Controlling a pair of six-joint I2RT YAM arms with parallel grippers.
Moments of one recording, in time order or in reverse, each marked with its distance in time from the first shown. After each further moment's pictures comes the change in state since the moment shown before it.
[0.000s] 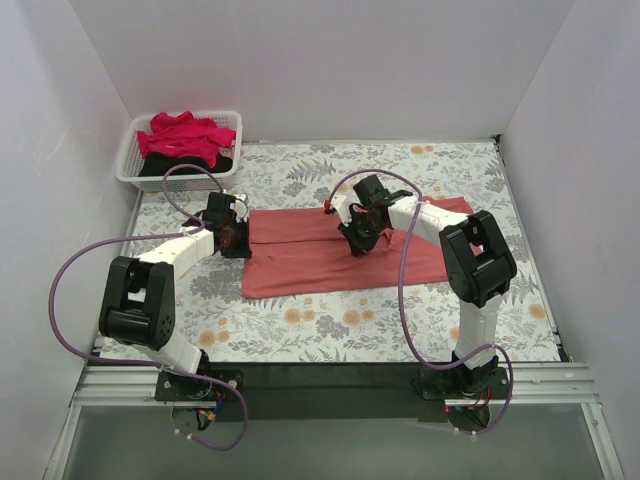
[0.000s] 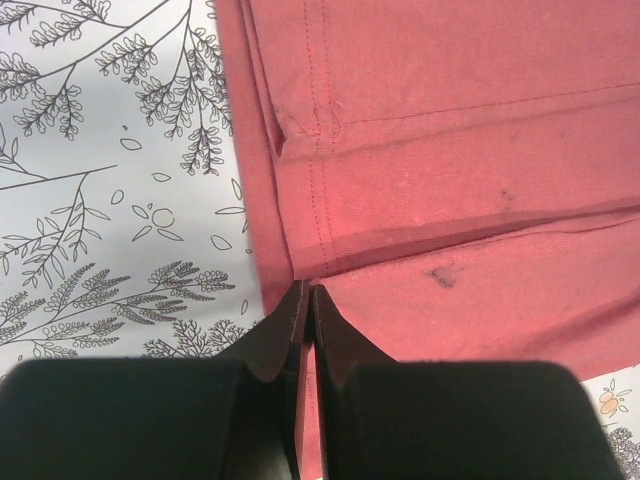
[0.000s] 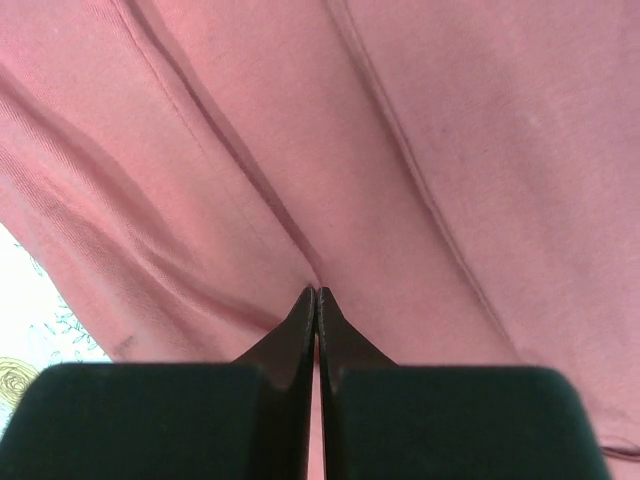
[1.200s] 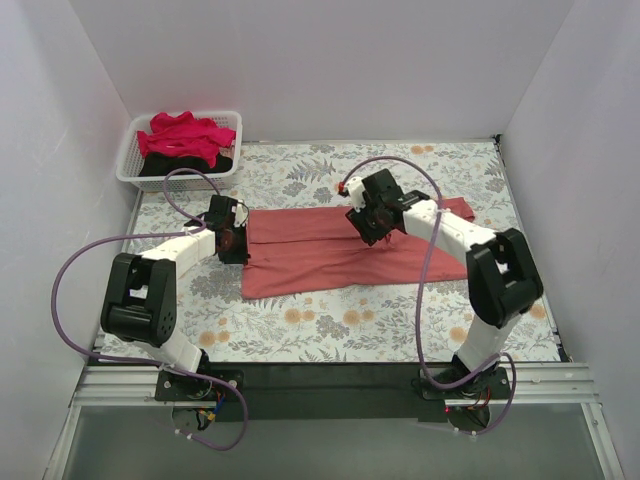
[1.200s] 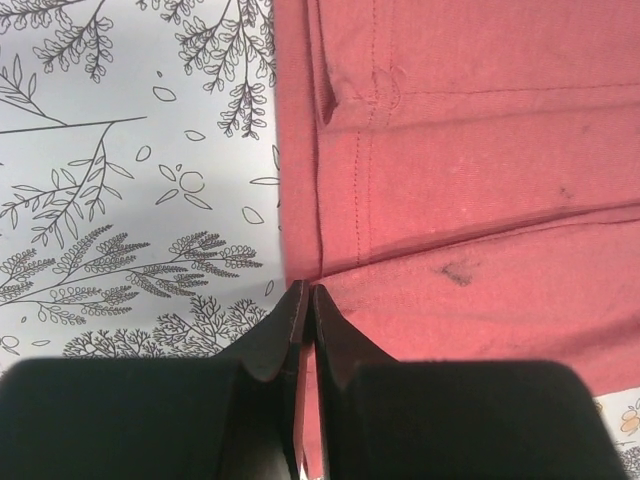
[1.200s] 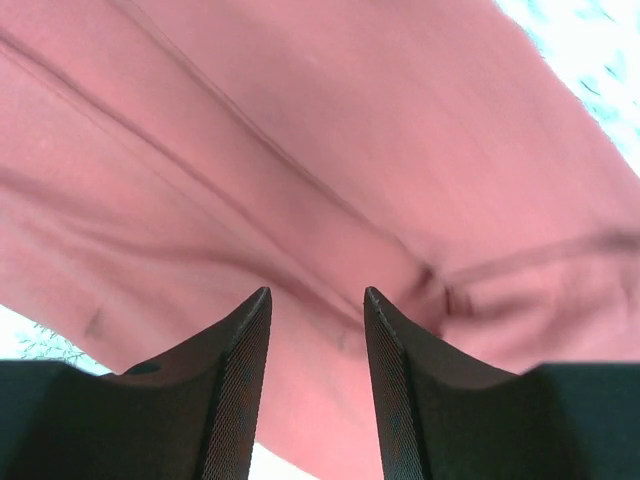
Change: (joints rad) left arm -0.002 0.019 -0.005 -0.047 -0.069 -0.053; right arm 0.004 -0.136 -0.021 0.039 0.293 0.168
